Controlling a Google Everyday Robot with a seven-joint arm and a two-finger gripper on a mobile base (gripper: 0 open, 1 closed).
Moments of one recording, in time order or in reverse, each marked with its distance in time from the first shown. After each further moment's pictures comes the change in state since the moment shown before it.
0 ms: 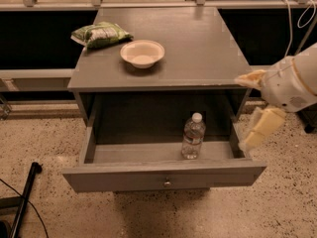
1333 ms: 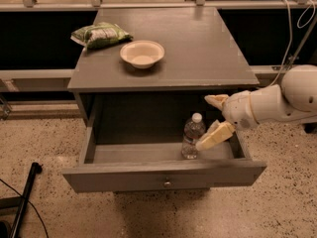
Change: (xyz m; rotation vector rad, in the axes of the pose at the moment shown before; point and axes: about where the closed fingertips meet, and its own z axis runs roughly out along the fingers) arm -0.002 -0.037 0.136 -0.007 -0.348 0.168
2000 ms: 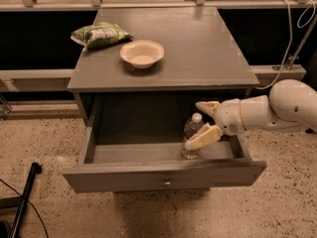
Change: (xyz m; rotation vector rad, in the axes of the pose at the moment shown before) arm 0.010 -0.005 0.035 -0.016 -0.101 0.082
